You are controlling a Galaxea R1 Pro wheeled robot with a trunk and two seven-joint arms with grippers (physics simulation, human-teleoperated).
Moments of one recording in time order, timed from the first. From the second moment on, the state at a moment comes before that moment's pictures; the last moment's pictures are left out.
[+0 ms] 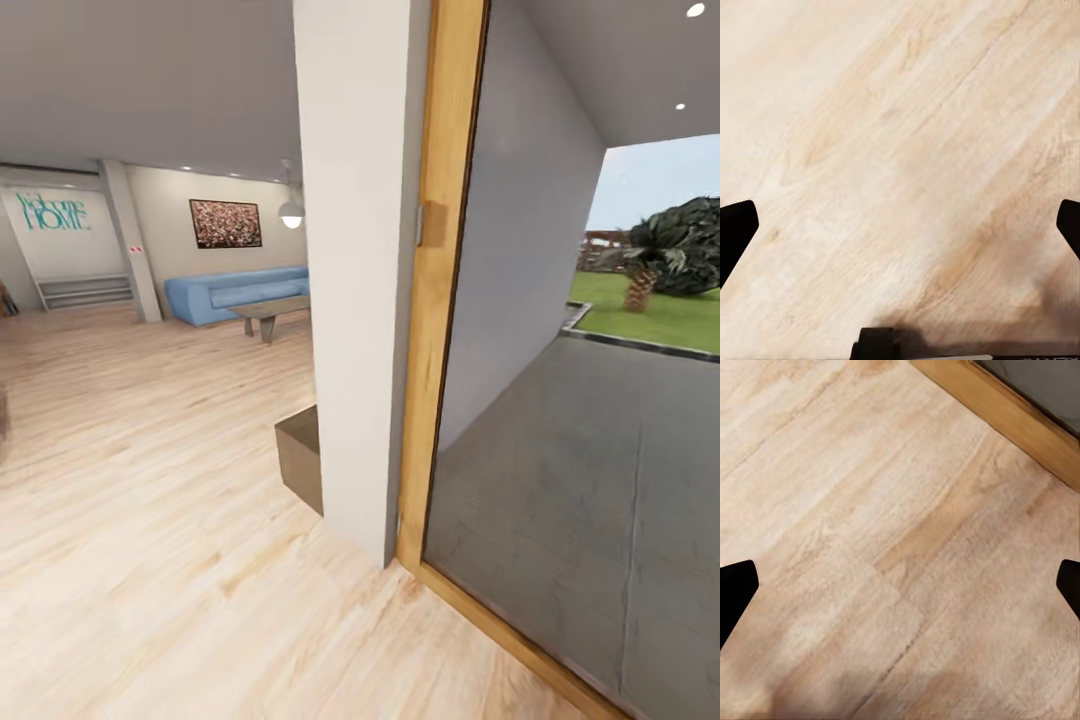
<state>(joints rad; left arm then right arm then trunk) 0.04 -0.01 0.01 -0.68 0.00 0.00 -0.01 -0.07 -0.02 0.01 -0.50 0.01 -0.16 0.00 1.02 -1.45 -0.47</state>
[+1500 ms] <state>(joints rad) 0.04 -0.01 0.01 -0.68 0.00 0.00 -0.01 -0.07 -0.02 0.01 -0.50 0.01 -0.16 0.00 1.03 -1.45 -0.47</state>
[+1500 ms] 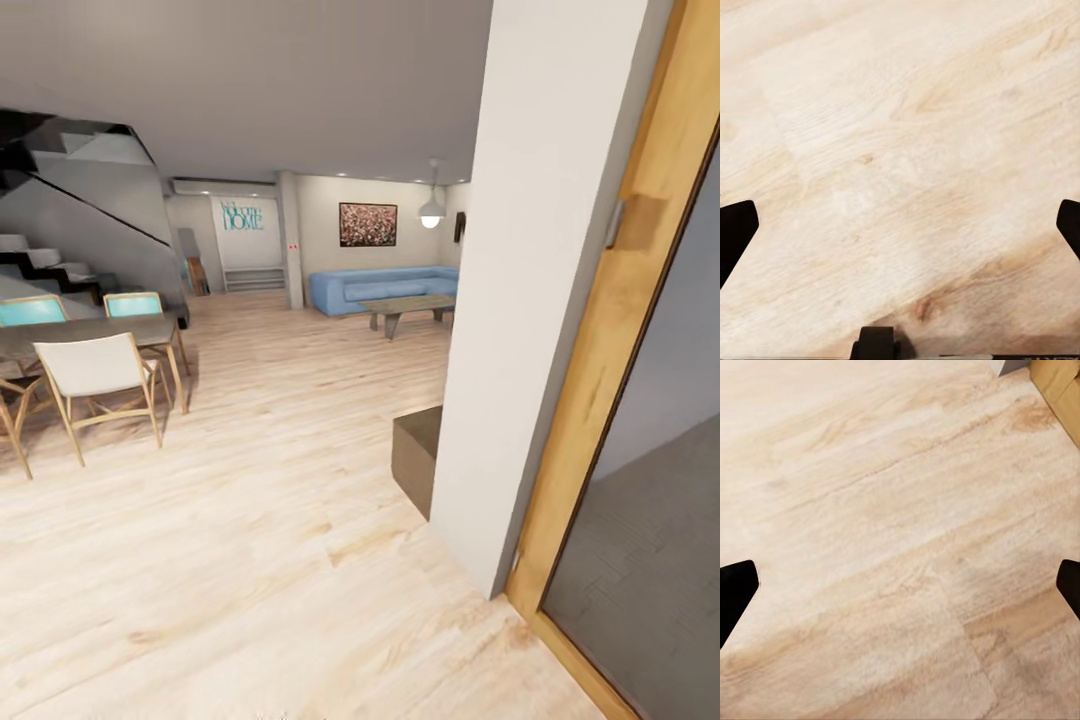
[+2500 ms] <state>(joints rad) 0.04 -0.01 0.05 -0.68 0.00 0.00 0.00 -0.07 -0.02 0.01 -0.47 0.01 -0.17 -0.01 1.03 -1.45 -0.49</state>
